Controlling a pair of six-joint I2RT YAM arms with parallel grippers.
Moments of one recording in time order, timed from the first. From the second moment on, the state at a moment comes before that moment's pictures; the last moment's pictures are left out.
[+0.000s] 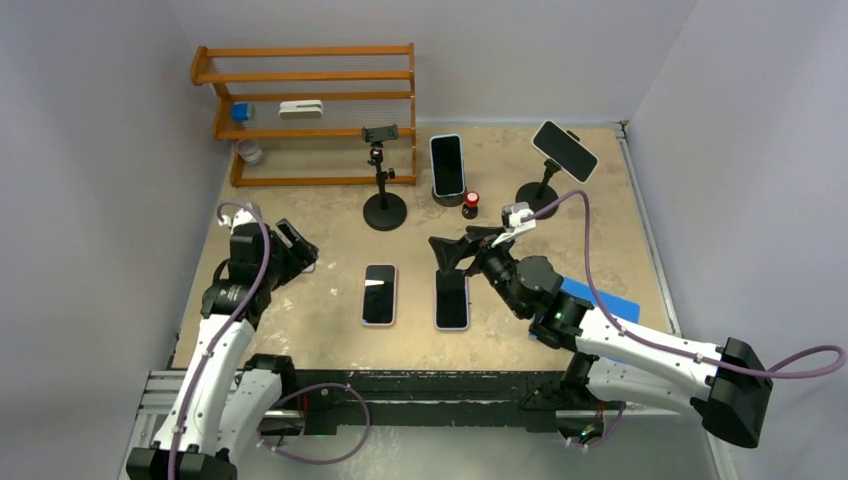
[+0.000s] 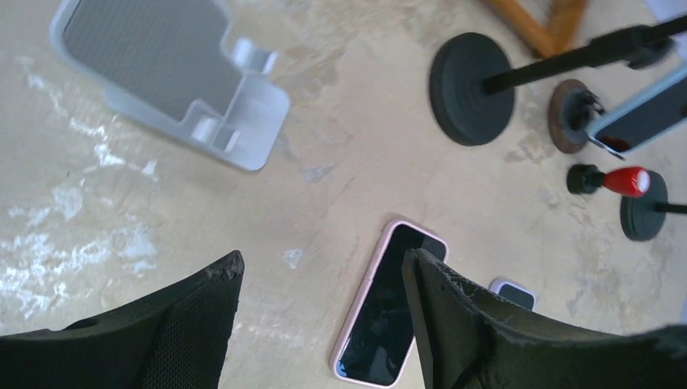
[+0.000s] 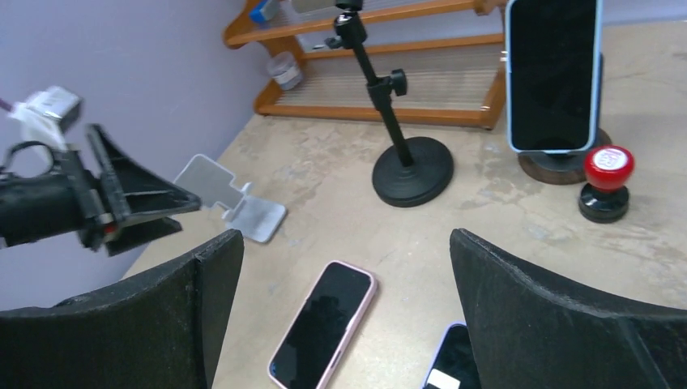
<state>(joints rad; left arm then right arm) -0.09 0.73 0.68 -0.59 -0.07 -0.67 0.98 0.94 0.54 0.41 0.43 0.43</state>
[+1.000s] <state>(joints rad) 0.15 0.89 0.55 -0.36 -0.13 -0.86 0.98 0.81 0.50 0.47 0.24 0.43</state>
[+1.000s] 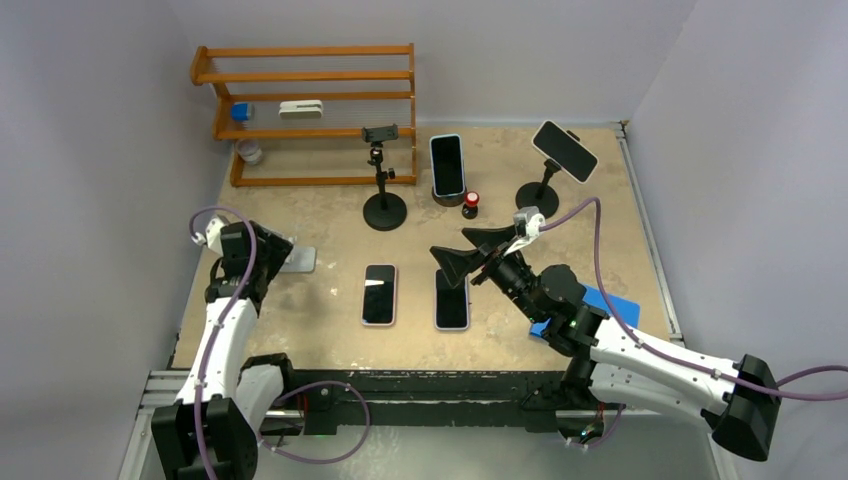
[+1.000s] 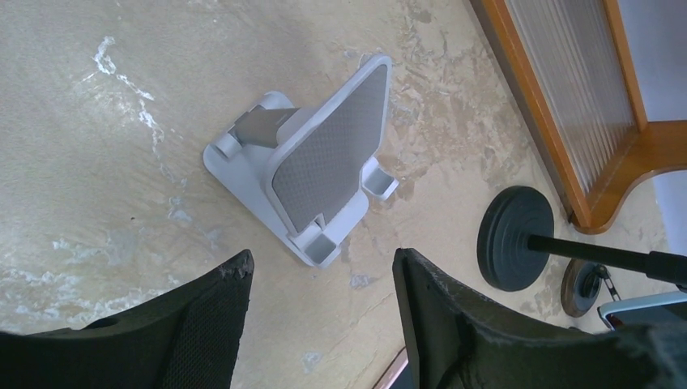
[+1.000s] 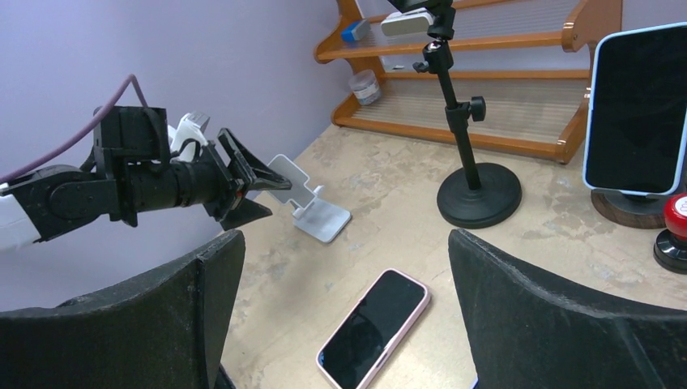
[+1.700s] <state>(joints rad) 0.20 0.98 0.49 -0.15 -0.12 -0.93 0.98 0.81 0.50 0.47 0.24 0.42</state>
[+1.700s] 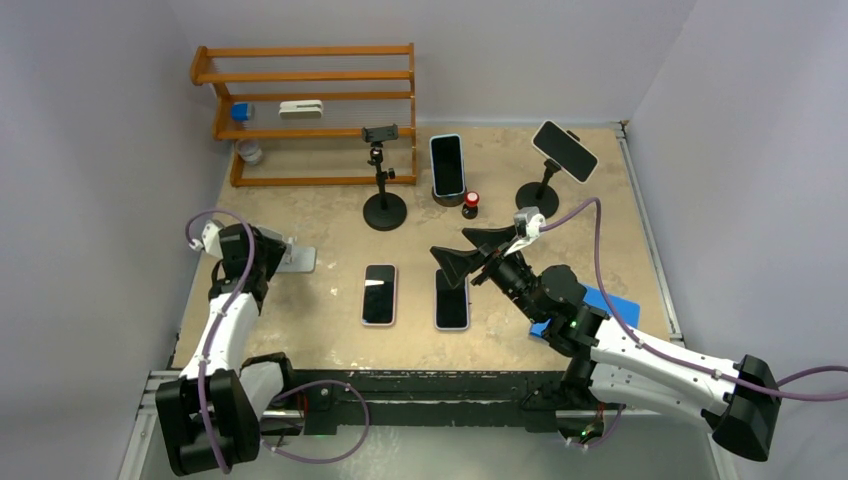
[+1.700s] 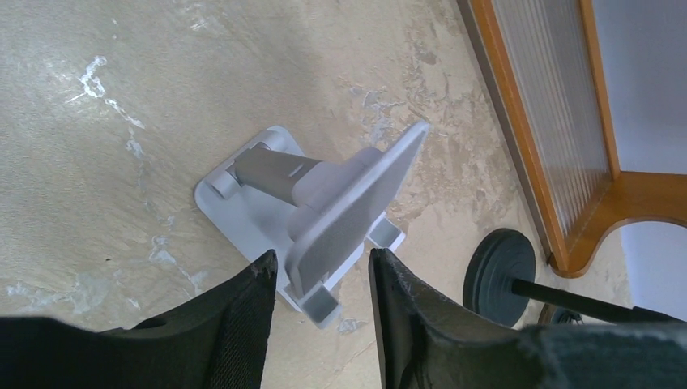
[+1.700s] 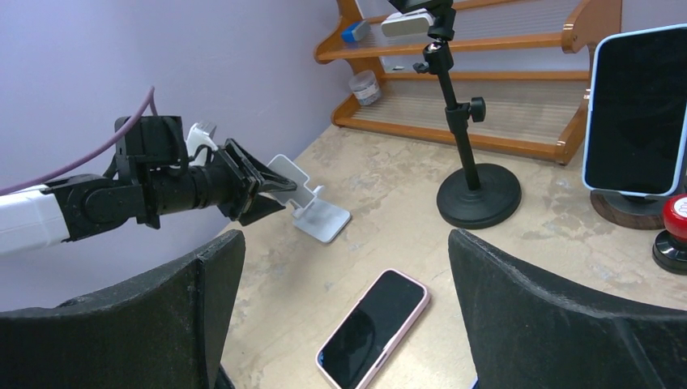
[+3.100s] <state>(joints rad) 0.21 1.35 0.50 0.64 0.50 -0.63 0.98 0.80 0.50 0.45 0.24 0.40</state>
